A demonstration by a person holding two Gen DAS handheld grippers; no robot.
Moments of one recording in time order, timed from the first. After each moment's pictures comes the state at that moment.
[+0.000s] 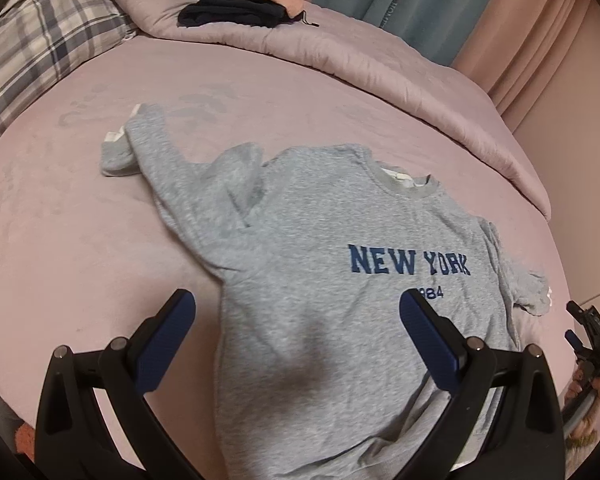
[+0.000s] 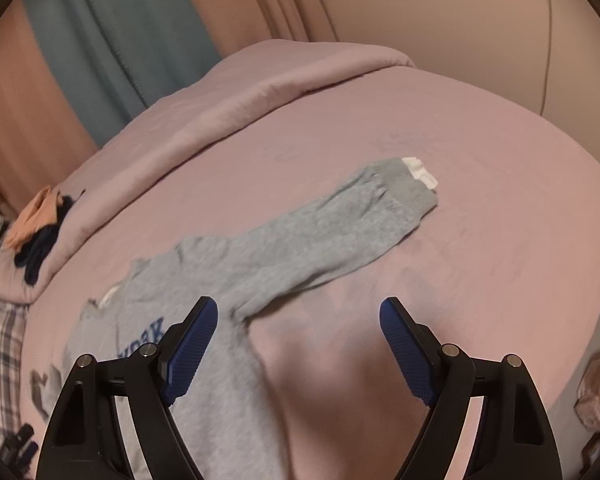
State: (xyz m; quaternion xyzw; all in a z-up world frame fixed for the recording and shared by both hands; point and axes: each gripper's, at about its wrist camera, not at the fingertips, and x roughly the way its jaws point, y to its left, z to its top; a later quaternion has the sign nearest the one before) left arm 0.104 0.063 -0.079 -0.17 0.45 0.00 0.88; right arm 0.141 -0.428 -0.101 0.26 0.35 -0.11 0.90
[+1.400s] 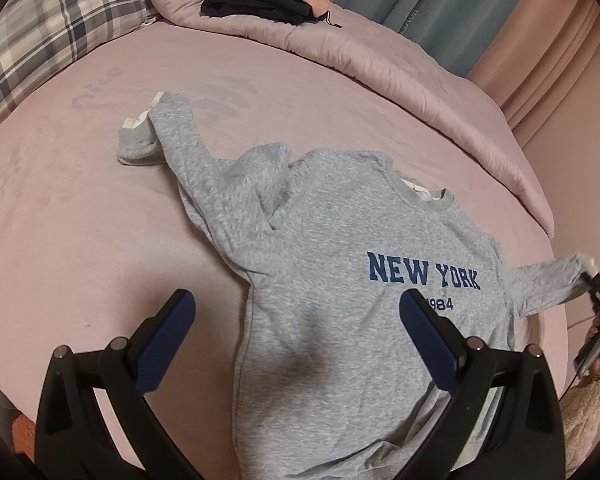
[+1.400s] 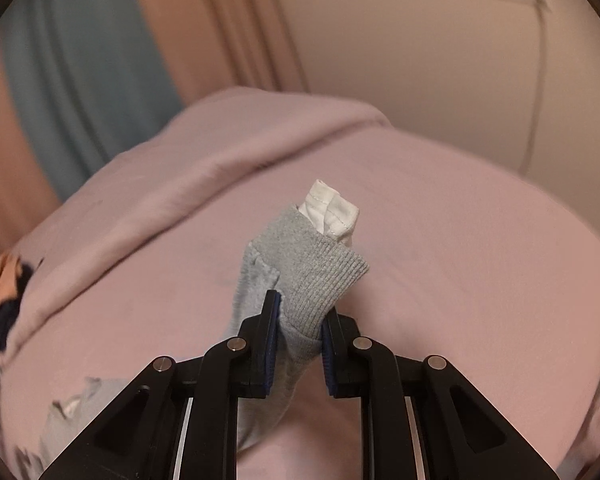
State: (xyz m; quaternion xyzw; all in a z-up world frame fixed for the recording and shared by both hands) left arm 0.104 0.090 -0.082 -0.20 0.45 0.02 0.87; right arm 0.202 -0.514 -0.048 0.22 0.28 -0.17 0.92
